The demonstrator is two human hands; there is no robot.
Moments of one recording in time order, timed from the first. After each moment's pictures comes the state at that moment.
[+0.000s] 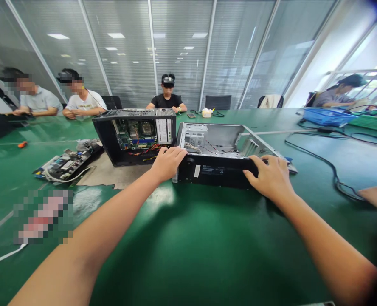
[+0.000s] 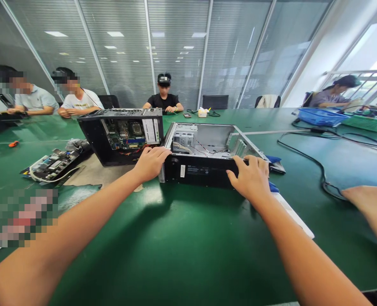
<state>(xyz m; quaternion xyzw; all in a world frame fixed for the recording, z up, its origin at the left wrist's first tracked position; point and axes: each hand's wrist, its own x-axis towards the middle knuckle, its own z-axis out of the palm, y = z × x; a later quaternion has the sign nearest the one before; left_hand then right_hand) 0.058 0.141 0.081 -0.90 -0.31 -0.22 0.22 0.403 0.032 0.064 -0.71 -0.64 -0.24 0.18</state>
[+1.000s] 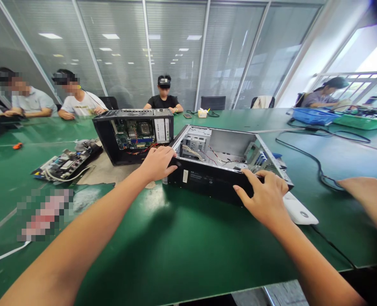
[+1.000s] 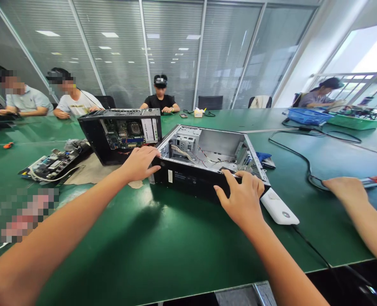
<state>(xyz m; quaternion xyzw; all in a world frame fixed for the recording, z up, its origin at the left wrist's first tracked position) 0.028 0.101 0.118 -0.91 -0.36 -0.15 0.14 0.342 -0.049 0.052 -0.69 -0.63 -0.28 0.24</state>
